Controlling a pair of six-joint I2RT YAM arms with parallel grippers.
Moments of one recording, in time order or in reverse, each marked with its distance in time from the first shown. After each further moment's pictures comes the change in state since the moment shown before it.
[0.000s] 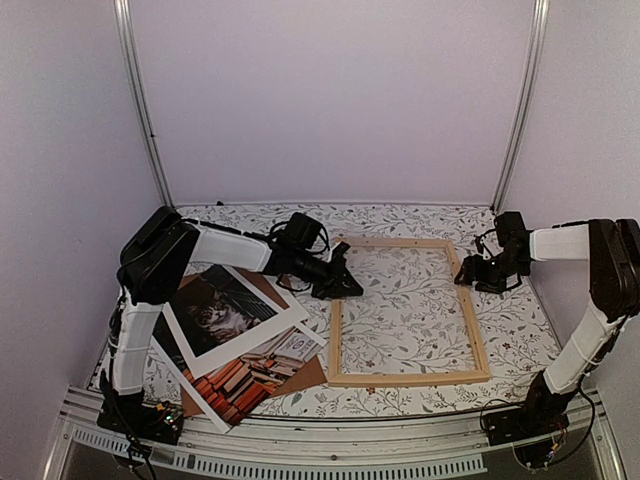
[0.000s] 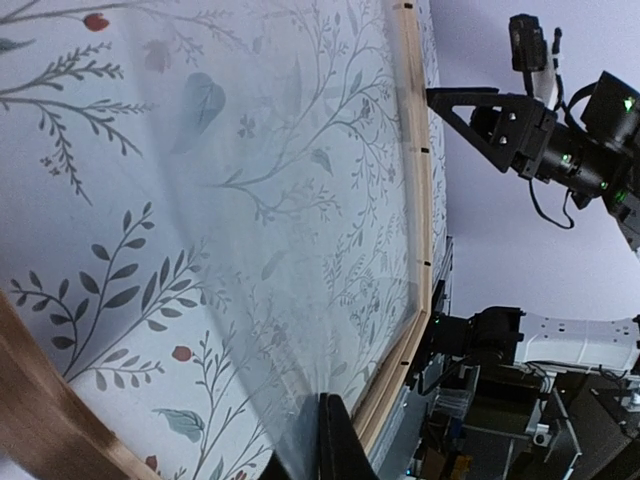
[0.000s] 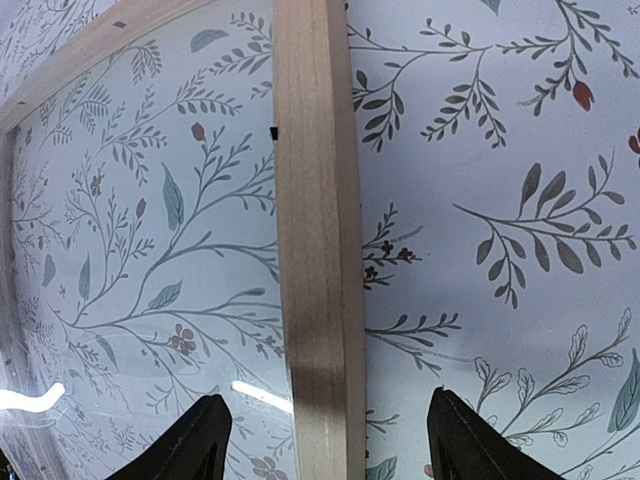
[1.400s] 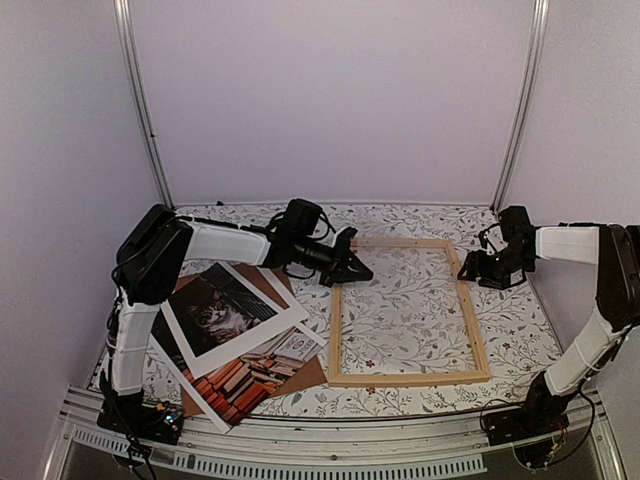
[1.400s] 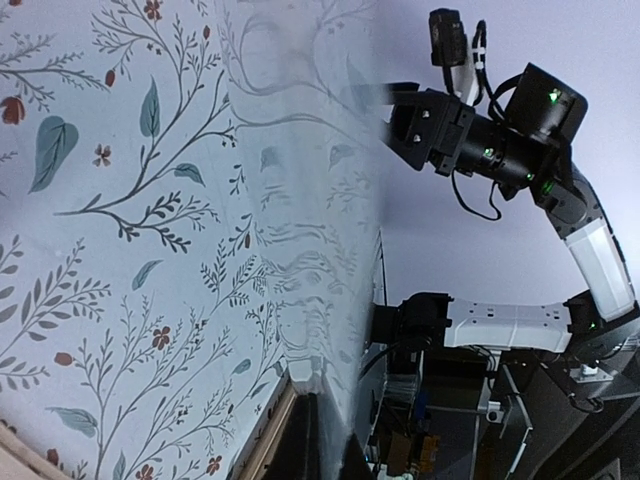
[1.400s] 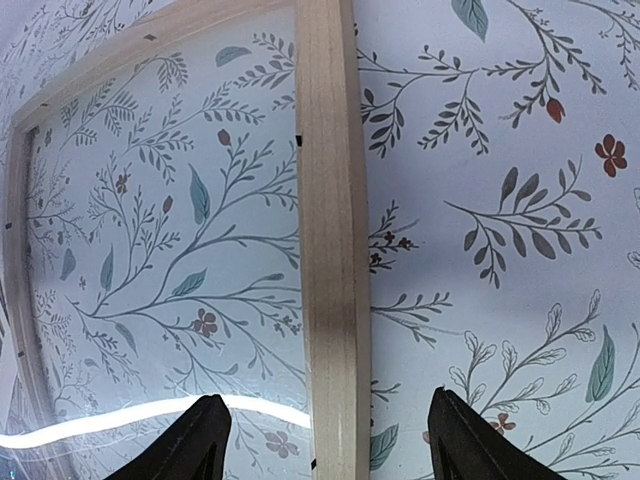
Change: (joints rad) left arm 0.000 -0.025 0.040 0.106 0.116 -0.122; right arm 0.000 -0.071 0.009 -0.058 0.011 -0.006
